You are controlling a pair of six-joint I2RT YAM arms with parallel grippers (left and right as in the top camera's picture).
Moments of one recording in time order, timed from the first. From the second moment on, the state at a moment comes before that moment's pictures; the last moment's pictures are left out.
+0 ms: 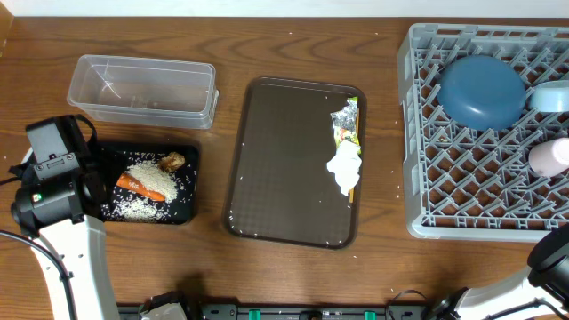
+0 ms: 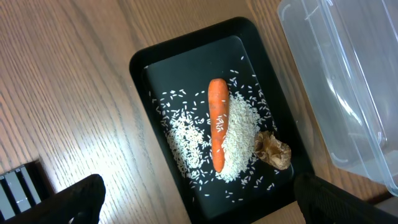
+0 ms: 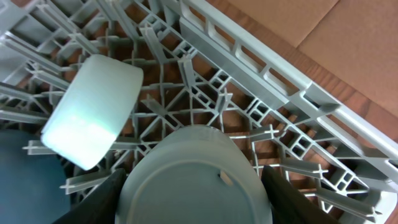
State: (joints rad) left arm 0.36 1.14 1.18 -1.13 -0.24 -0.75; right arm -0.71 1.85 1.62 -0.68 0.08 0.18
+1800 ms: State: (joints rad) left arm 0.36 1.14 1.18 -1.13 -0.24 -0.75; right arm 0.07 1.66 1.62 -0.79 -0.06 0.25
